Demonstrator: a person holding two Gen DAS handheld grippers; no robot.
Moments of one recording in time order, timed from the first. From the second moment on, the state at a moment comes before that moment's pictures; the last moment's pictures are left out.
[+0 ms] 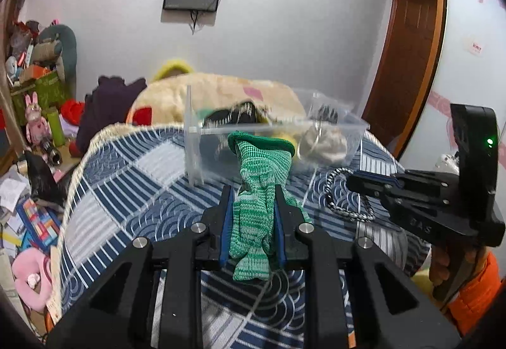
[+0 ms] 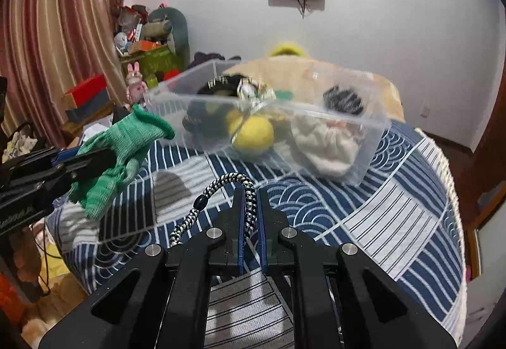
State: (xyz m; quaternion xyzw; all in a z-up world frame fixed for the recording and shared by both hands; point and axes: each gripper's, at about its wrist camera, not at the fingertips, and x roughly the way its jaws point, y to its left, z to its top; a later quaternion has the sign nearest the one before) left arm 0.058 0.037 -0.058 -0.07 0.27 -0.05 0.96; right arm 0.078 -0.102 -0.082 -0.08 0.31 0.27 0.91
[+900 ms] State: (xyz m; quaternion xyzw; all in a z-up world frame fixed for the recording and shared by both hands) left arm 0.120 0.061 -0.012 -0.07 0.20 0.01 0.98; right arm 0.120 -0.092 -0.008 -0.05 0.21 0.24 0.95
